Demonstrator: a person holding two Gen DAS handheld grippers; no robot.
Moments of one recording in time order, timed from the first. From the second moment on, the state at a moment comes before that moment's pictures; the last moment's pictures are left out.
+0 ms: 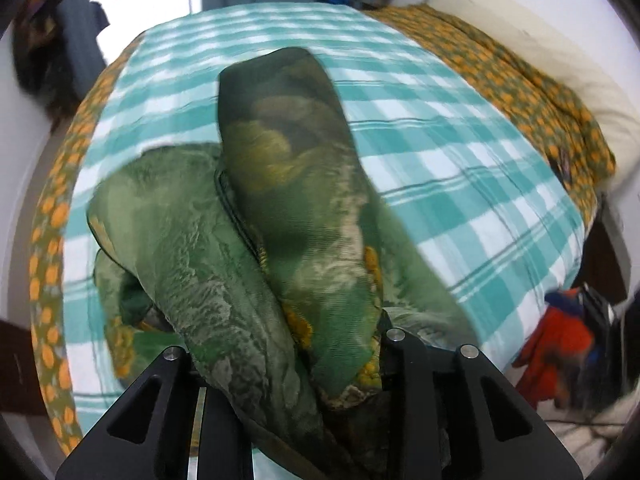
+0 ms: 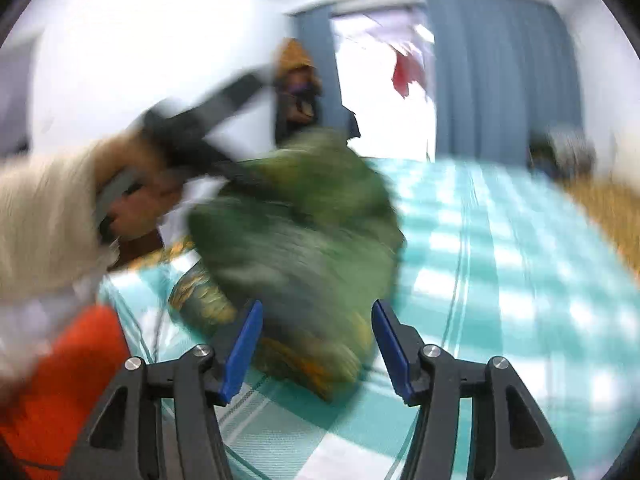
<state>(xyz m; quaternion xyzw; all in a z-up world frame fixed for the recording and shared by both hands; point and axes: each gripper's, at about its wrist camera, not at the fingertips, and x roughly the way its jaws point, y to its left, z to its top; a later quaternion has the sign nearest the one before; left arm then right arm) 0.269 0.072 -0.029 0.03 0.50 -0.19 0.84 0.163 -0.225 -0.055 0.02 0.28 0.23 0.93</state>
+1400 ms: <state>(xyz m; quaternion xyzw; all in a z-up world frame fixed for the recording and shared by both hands) 0.252 0.248 -0.197 -0.25 0.50 -0.16 0.82 0.465 -0.004 -0.184 -0.07 0.59 0.23 0.77</state>
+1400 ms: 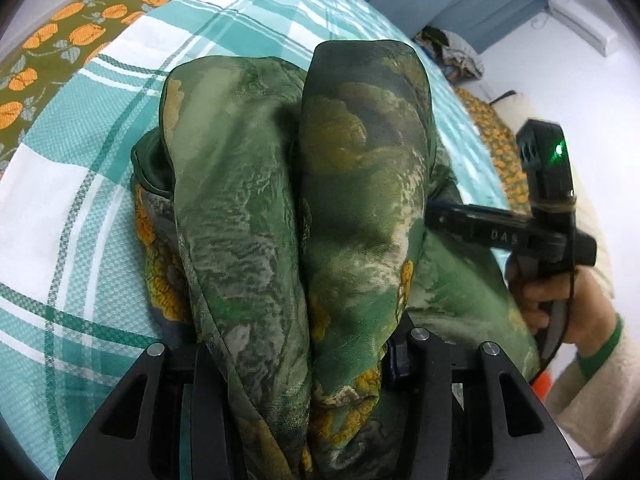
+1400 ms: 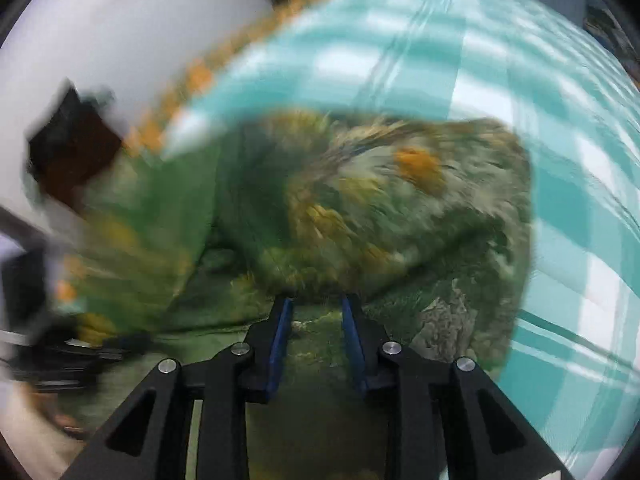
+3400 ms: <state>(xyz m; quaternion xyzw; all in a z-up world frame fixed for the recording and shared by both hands) 0.235 0.234 -0.198 -0.25 0.49 -0.16 0.82 0.266 -0.041 -0.163 -0.17 0.47 0.22 0.84</state>
